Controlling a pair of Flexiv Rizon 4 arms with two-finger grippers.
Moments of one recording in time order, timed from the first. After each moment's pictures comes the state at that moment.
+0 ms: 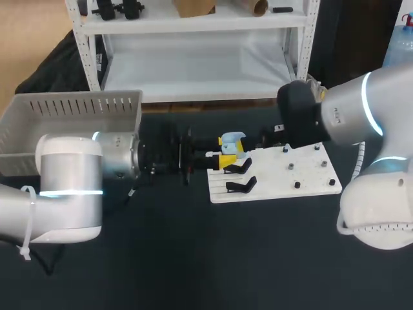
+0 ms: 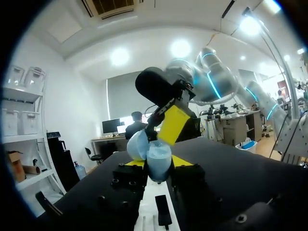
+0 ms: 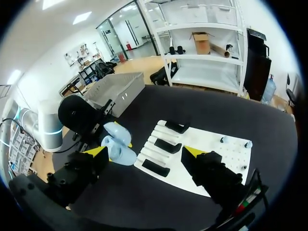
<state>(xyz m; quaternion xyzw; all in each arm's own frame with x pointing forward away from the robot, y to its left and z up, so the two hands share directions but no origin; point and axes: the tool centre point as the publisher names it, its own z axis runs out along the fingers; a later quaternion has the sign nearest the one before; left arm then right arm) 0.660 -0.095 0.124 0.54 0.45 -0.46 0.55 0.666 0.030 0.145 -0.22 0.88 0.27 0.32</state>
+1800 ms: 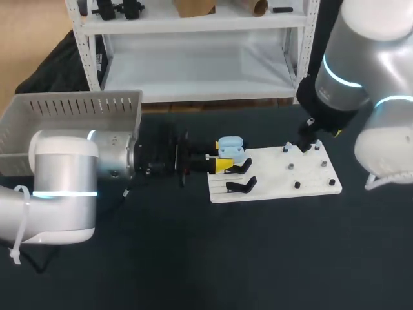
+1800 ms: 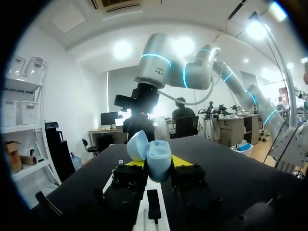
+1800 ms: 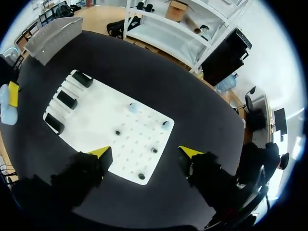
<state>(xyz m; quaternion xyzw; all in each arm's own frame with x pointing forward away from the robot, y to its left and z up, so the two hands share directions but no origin) 0.650 -0.087 0.120 0.54 0.48 -0.47 0.51 0.726 -0.125 0.088 -0.26 0.95 -0.05 0.17</state>
